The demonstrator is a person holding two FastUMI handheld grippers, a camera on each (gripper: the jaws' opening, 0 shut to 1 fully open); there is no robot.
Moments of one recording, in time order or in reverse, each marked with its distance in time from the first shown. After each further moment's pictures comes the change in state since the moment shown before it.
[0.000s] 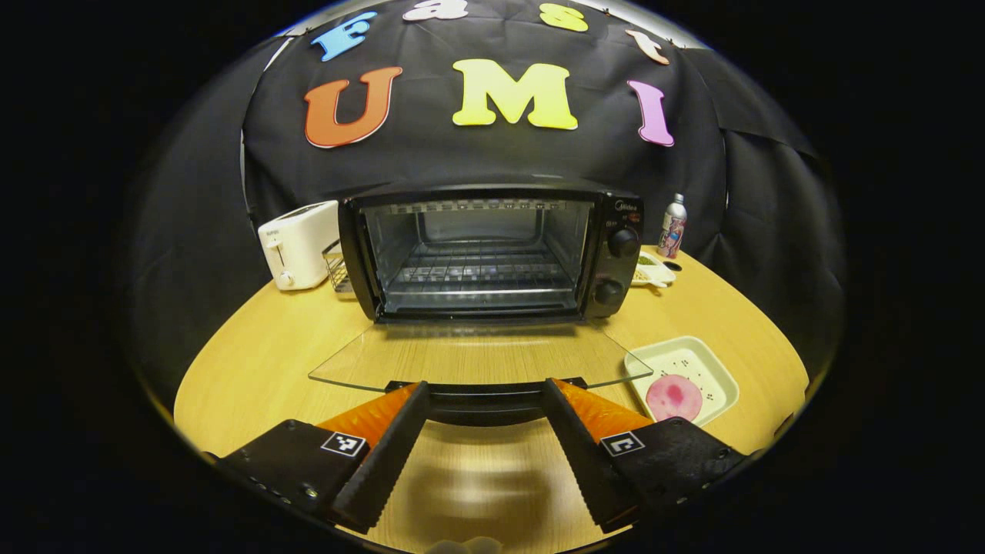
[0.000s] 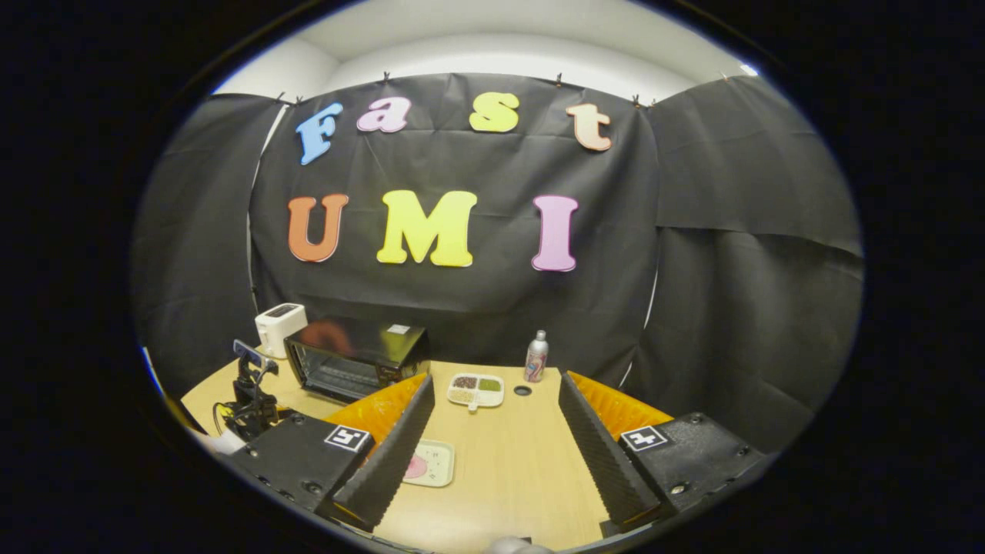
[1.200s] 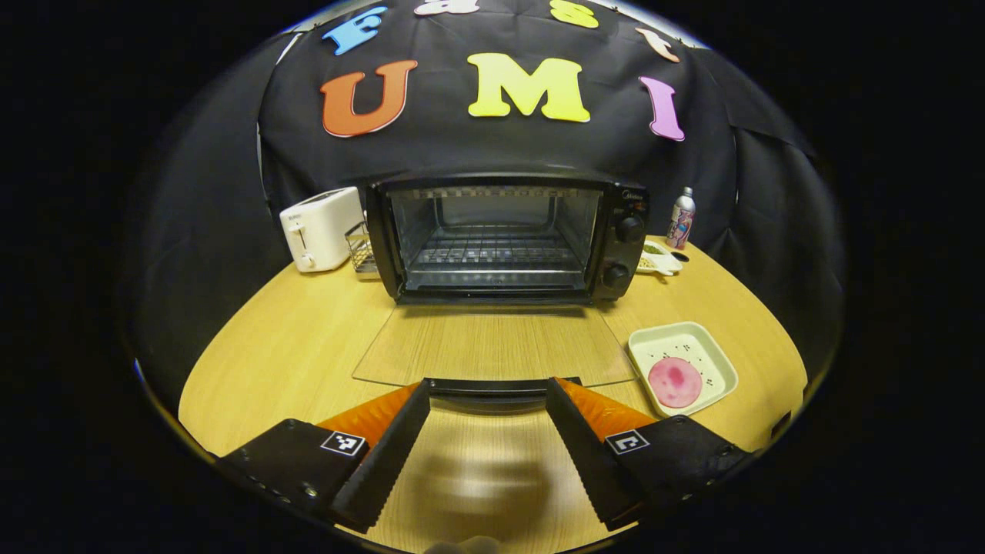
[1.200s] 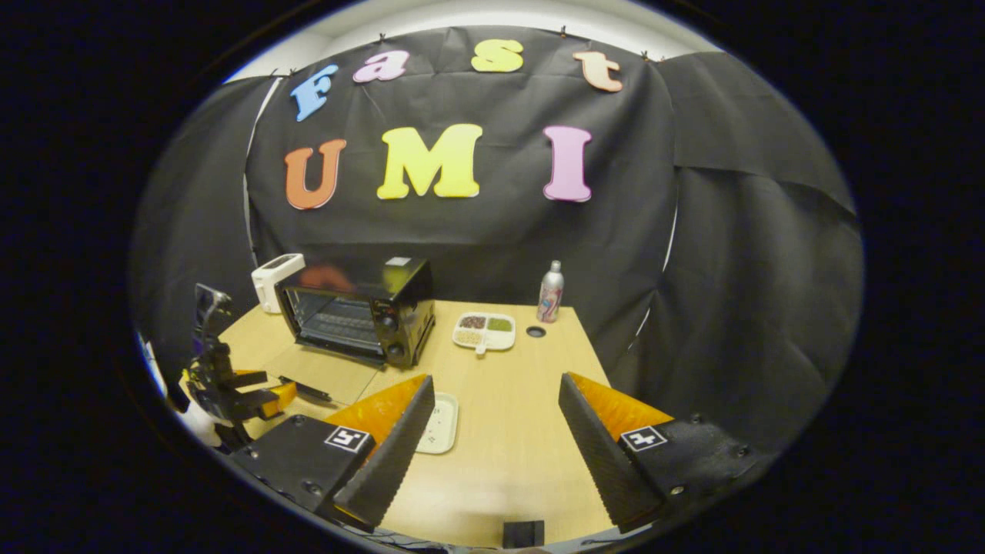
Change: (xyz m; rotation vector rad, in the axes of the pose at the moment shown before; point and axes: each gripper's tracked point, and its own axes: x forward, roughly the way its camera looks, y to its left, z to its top) left arm -0.038 0.010 0.003 -0.007 0.001 0.051; right arm 0.053 0.008 -0.117 0.026 0.257 0.050
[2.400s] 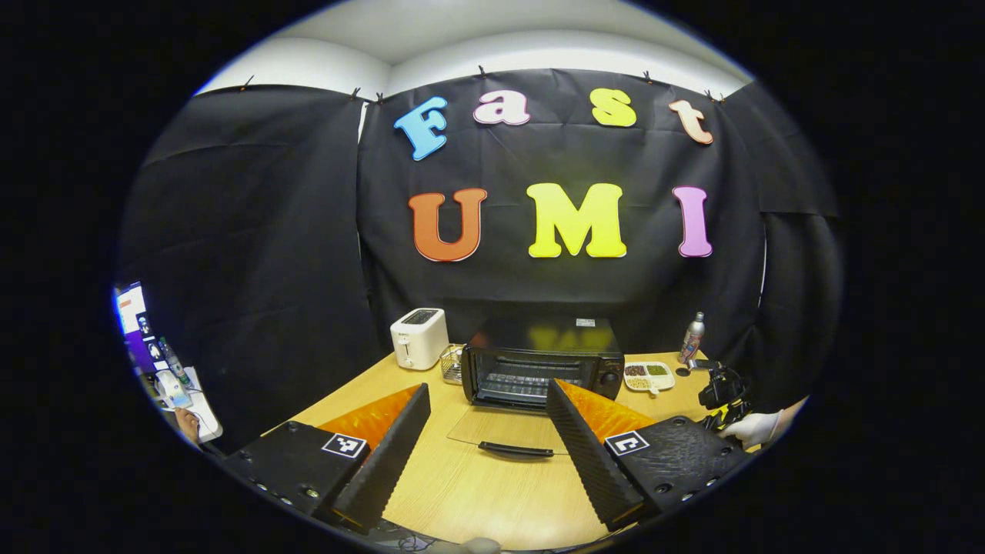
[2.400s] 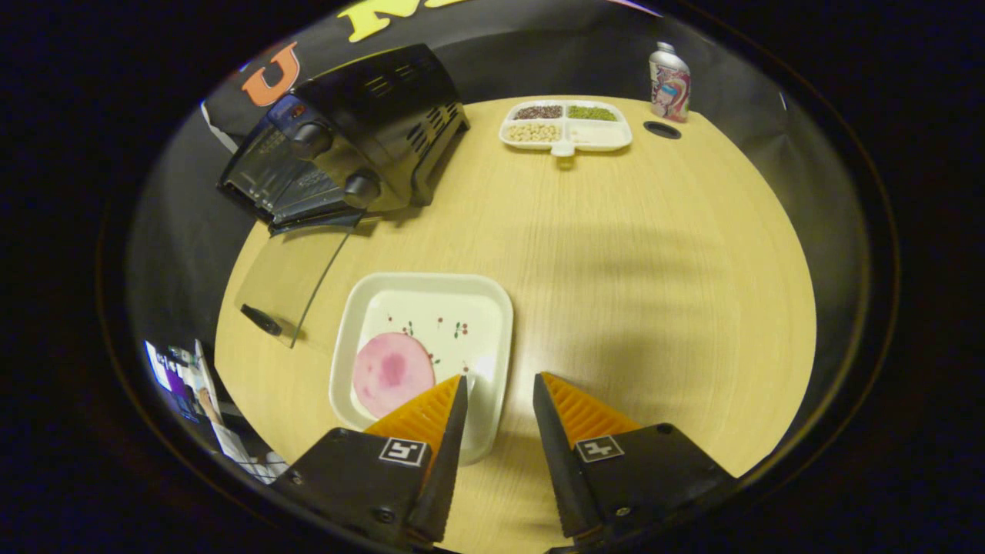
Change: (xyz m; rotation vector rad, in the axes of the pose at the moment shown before) left arm -0.202 -0.009 0.153 -0.082 -0.326 0.293; right arm 0.206 0.061 -0.161 0.081 0.728 0.289
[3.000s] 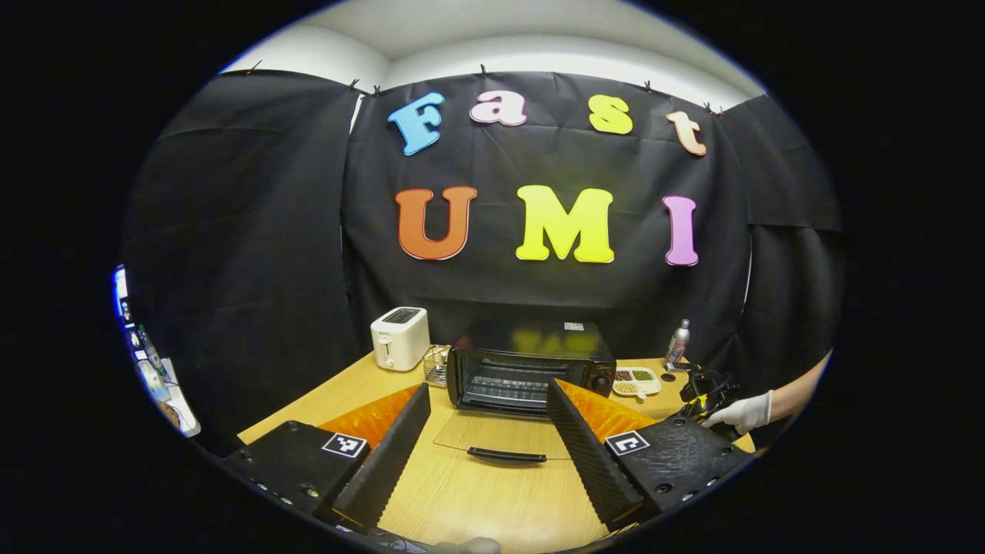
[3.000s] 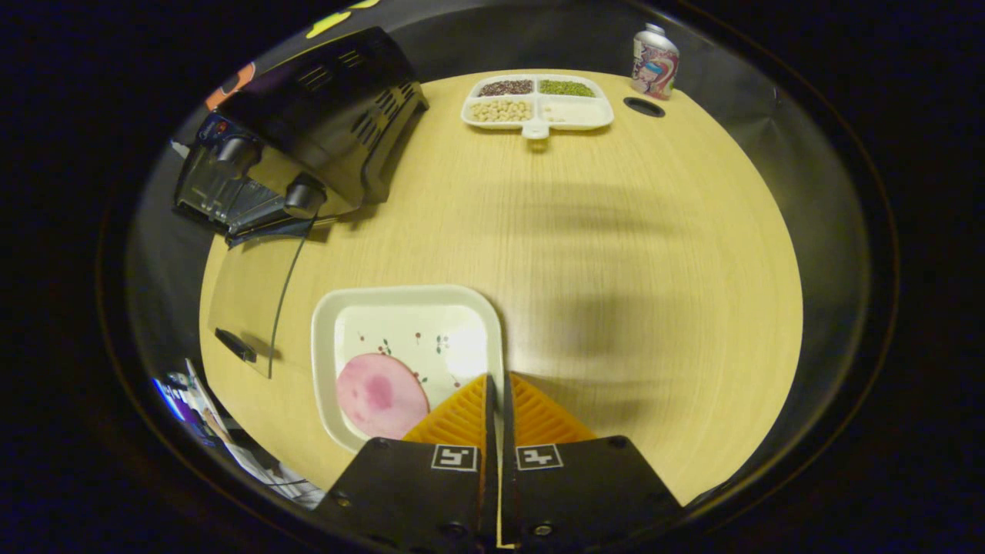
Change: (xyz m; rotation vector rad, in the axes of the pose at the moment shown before) left arm 0.027 0.010 -0.010 -0.042 -0.015 -0.123; right arm 0.005 -0.008 0.010 0.087 0.129 -0.101
